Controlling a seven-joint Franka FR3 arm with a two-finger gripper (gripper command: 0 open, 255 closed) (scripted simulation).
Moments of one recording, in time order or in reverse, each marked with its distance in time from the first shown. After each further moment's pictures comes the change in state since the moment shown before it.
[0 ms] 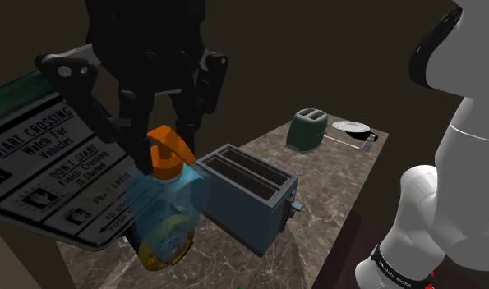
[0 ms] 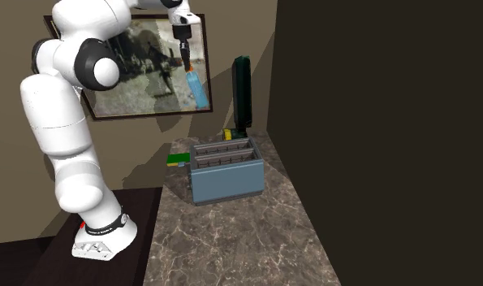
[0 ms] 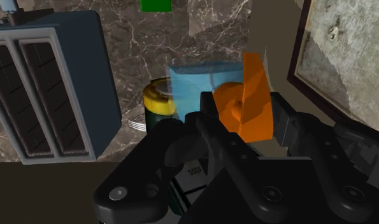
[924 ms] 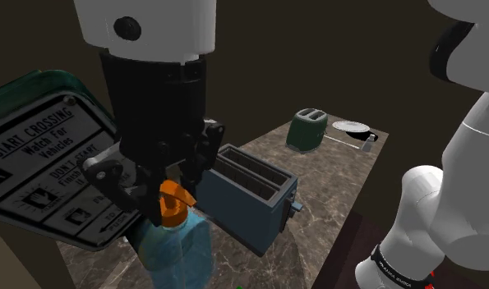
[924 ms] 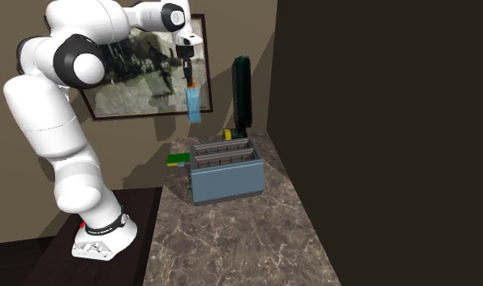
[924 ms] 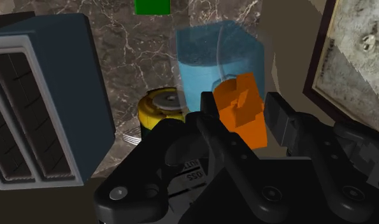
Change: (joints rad) arm -0.039 -0.099 -0.017 -0.307 0.056 0.224 -0.031
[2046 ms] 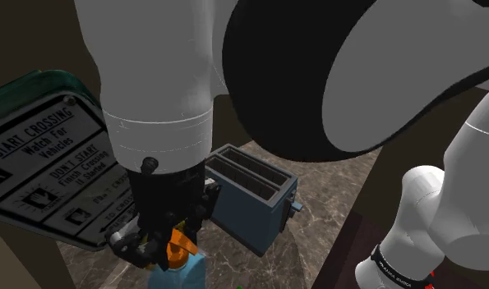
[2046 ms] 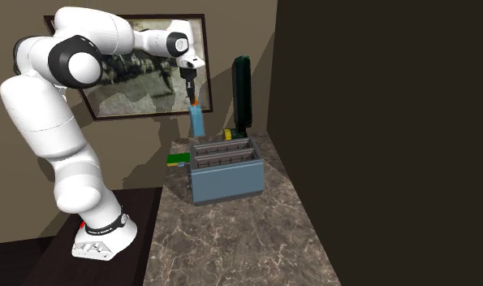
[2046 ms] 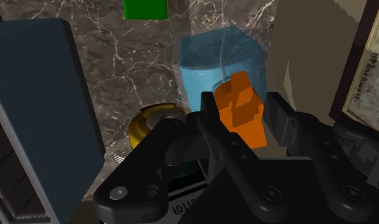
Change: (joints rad) arm -0.007 -0.023 -0.005 -0.254 0.011 0.235 -0.005
